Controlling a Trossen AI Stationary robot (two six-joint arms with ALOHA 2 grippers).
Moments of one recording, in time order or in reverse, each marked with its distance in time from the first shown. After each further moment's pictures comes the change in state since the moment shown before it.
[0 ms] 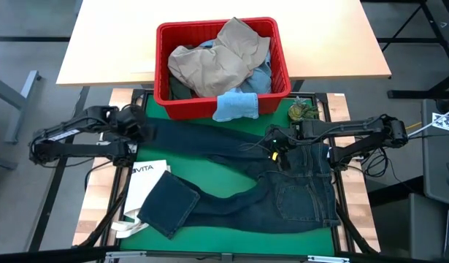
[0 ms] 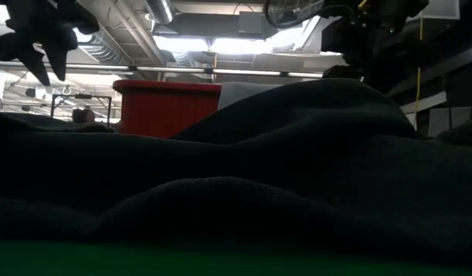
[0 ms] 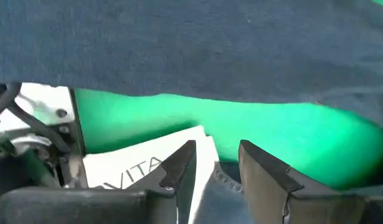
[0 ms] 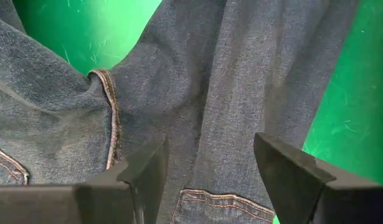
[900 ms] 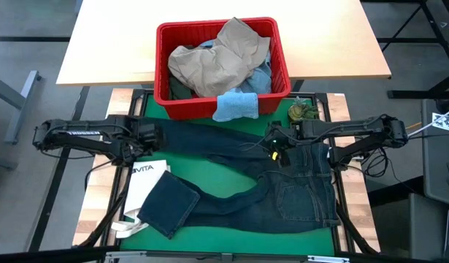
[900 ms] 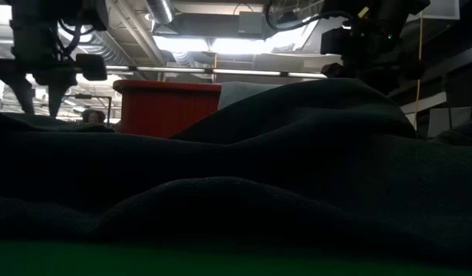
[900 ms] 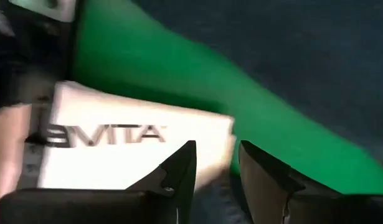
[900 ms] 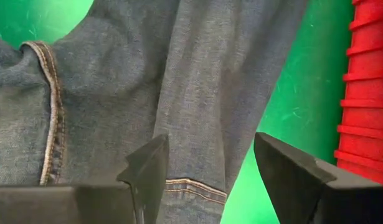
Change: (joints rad) left arm -0.193 0.162 -0.183 0.152 0.008 -0.603; right arm 0.000 0.000 0.000 -0.010 0.169 -0.078
